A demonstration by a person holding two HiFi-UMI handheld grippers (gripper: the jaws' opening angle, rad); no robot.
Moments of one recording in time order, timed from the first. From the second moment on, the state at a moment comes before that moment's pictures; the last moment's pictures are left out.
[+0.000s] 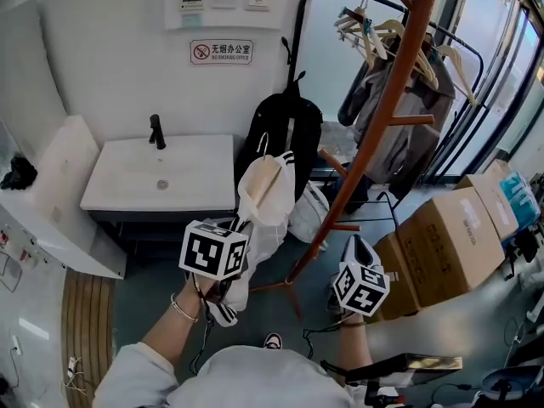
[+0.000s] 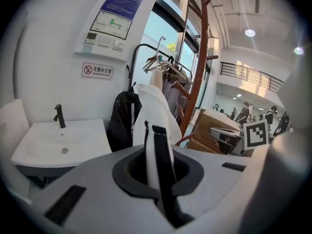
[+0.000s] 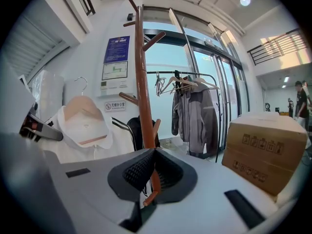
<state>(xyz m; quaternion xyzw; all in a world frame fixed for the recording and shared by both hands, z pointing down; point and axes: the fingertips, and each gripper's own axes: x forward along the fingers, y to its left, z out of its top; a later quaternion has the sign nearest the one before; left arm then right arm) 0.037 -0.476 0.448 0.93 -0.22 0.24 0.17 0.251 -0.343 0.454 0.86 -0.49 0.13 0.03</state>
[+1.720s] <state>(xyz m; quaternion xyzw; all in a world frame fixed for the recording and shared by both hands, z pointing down) 0.139 -0.539 0.140 0.95 -0.24 0.21 -0.06 0.303 -0.374 0.432 0.84 -0.52 0.13 0.03</state>
